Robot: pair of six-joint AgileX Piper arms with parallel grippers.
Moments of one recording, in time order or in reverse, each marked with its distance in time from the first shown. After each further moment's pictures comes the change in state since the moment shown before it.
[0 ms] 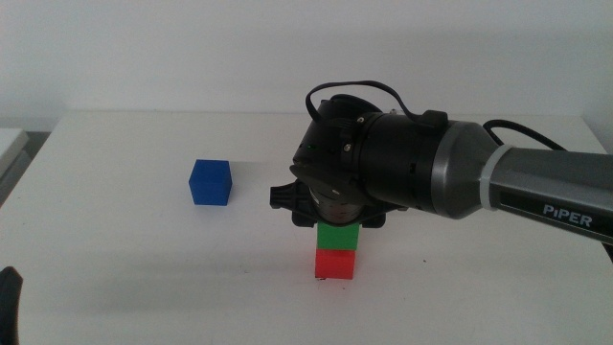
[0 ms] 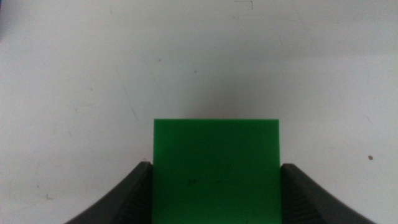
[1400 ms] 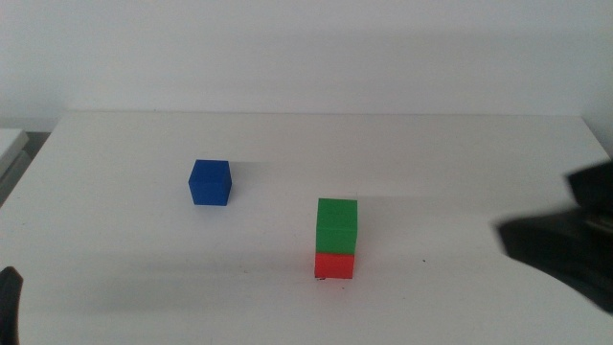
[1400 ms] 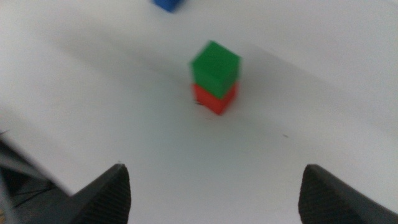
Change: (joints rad) left arm 0.000 0.000 0.000 0.000 0.000 0.000; right arm 0.038 -1.029 0.441 0.253 0.066 -0.784
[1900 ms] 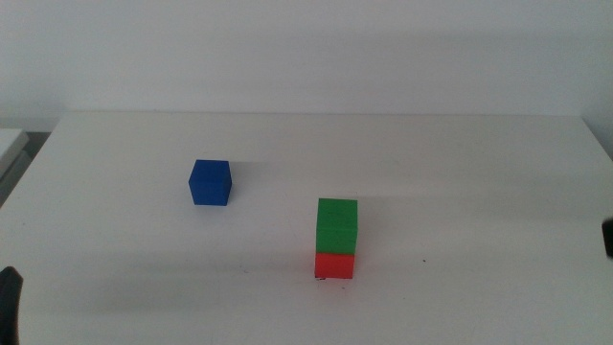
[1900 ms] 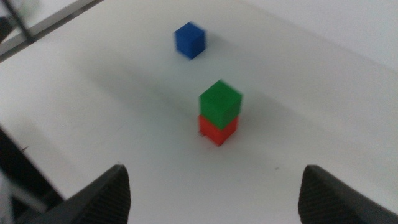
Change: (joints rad) left arm 0.000 0.000 0.000 0.000 0.000 0.000; right arm 0.000 -0.223 0.028 0.046 -0.007 -0.129
